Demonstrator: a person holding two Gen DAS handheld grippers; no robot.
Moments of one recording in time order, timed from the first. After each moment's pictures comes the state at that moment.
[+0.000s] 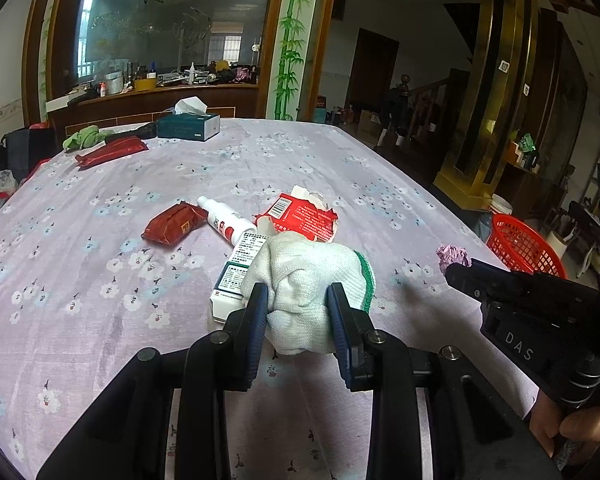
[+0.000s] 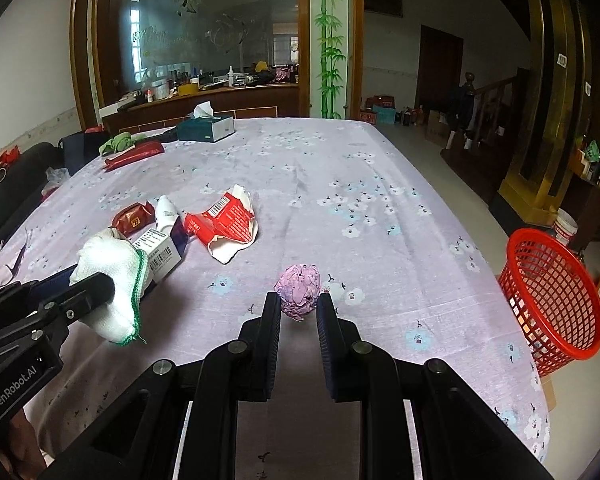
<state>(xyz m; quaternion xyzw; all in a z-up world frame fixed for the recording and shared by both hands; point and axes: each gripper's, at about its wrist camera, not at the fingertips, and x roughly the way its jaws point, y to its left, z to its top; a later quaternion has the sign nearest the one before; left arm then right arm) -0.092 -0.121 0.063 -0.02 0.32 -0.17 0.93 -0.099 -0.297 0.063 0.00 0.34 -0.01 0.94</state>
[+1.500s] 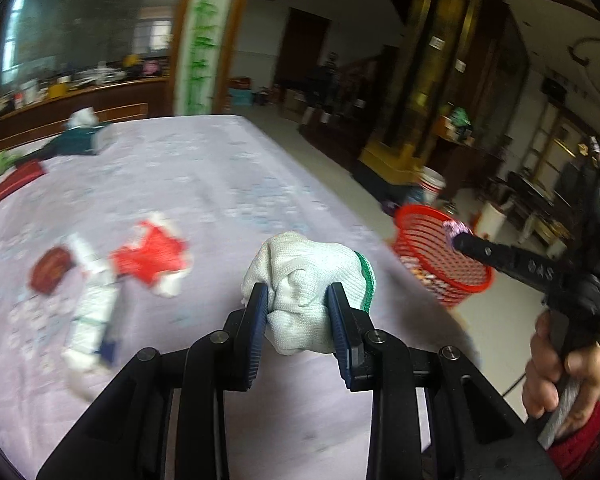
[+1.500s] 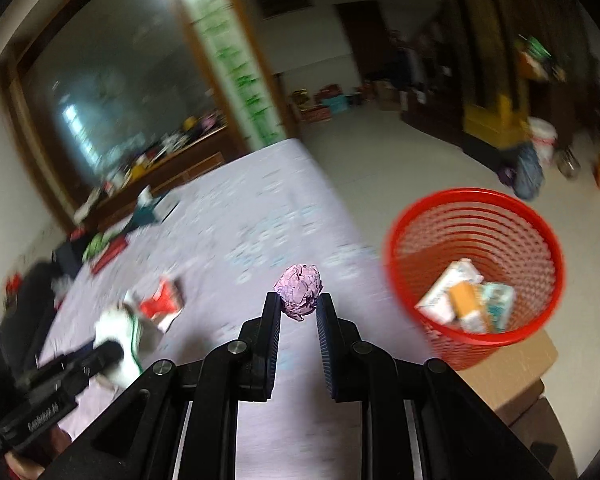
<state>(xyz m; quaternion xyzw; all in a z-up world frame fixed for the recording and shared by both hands) -0.079 -0.231 0.100 -0.01 0.35 -0.31 0.88 -0.138 -0.474 0.105 0.21 0.31 -0.06 0.93</state>
